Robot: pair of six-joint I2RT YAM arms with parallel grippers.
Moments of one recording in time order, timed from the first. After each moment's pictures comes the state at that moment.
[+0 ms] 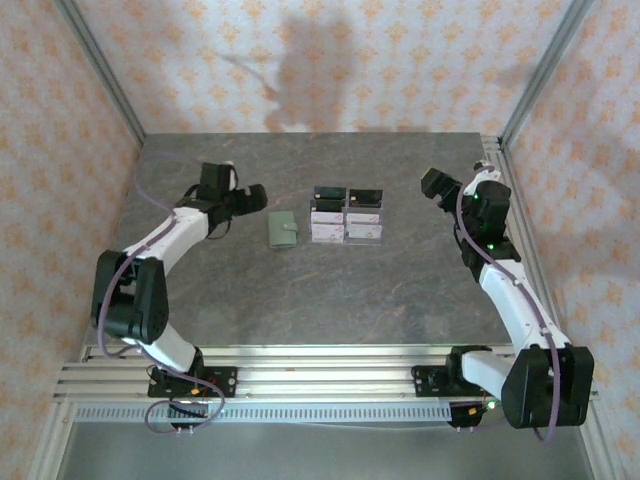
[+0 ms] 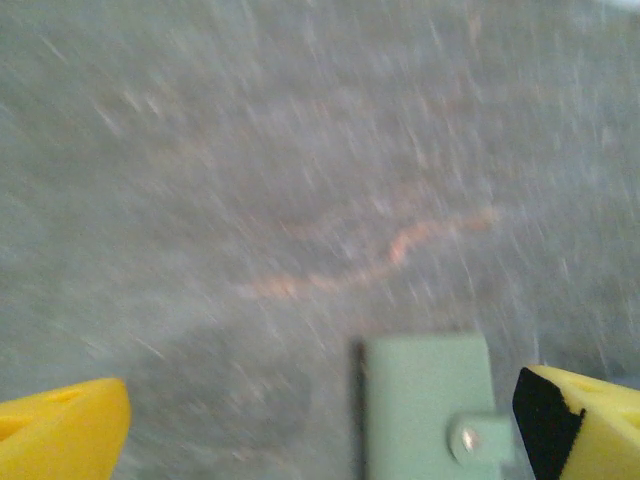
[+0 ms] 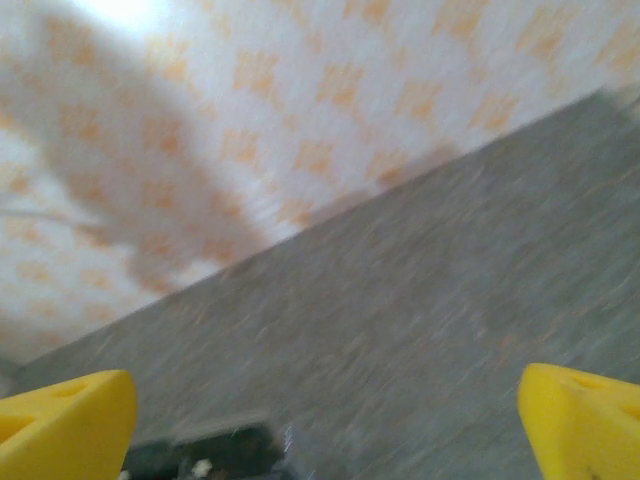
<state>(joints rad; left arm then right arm) -0.14 1.62 1.08 -0.30 0.04 -0.42 0.02 1.10 0.77 0.06 -0.16 0.54</state>
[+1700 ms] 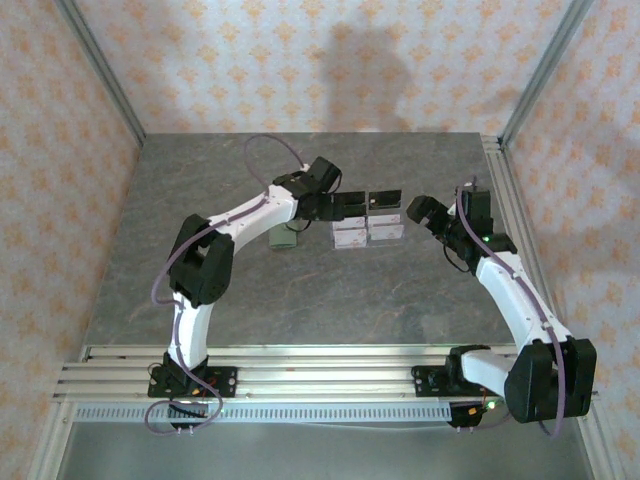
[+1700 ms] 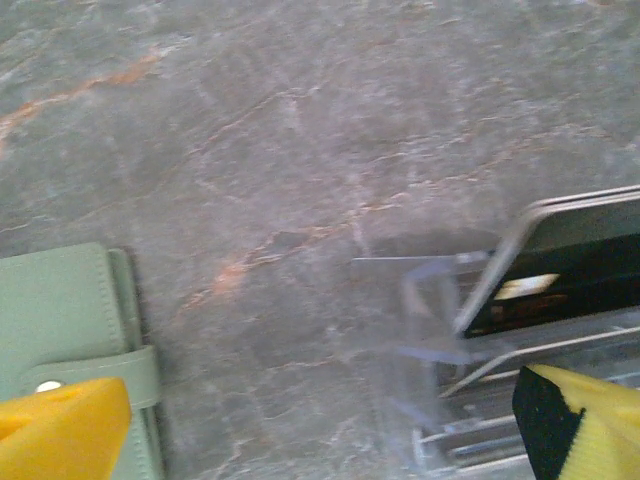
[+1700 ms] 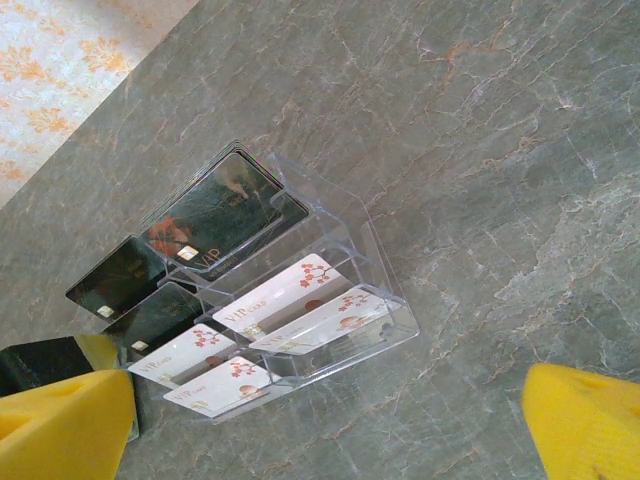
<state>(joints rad) -0.58 2.05 1.69 -0.70 -0.18 -0.57 0.08 1.14 0.84 -0.42 -0.17 0.65</state>
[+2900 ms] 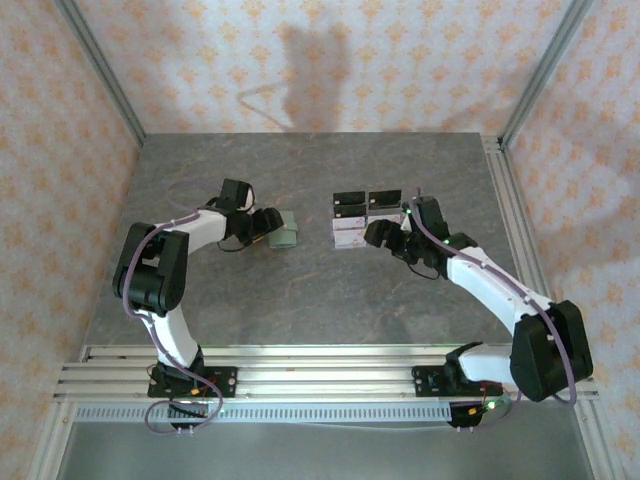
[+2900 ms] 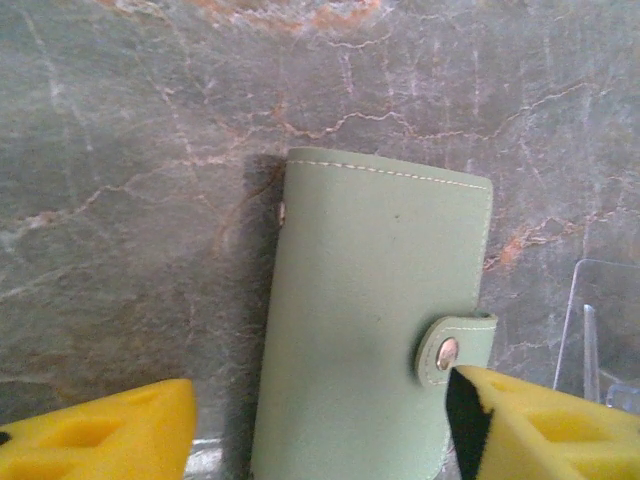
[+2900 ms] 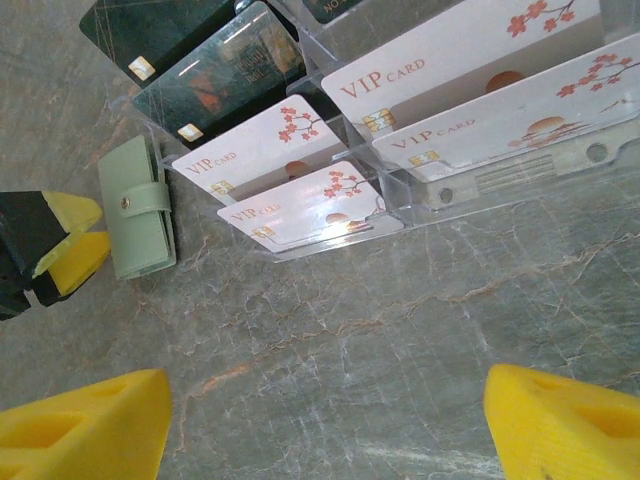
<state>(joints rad) -0.16 1.81 1.02 -0.21 0.33 -0.66 0.38 1.27 0.81 -0.37 -0.25 0.73</state>
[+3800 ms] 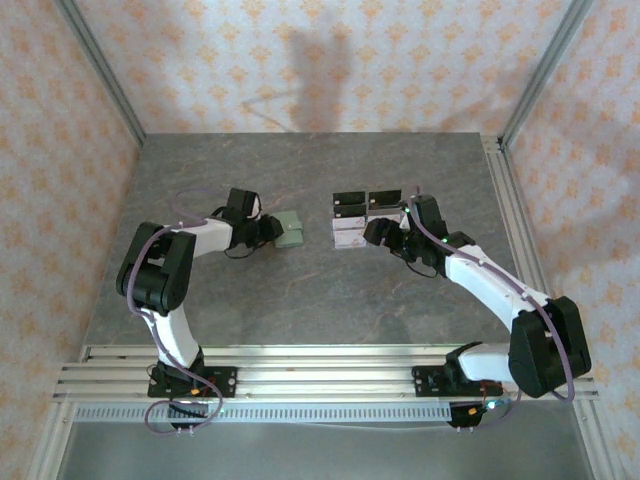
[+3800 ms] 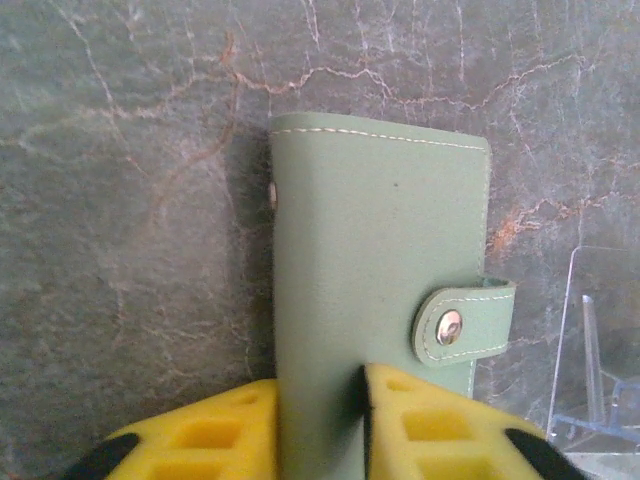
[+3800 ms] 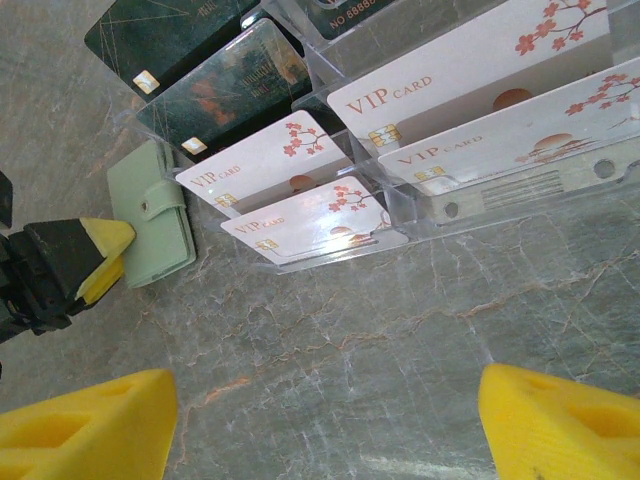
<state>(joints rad) -0.21 1.82 0.95 -0.06 0.32 -0.70 0.38 1.29 0.81 -0.35 -0.24 0.73</state>
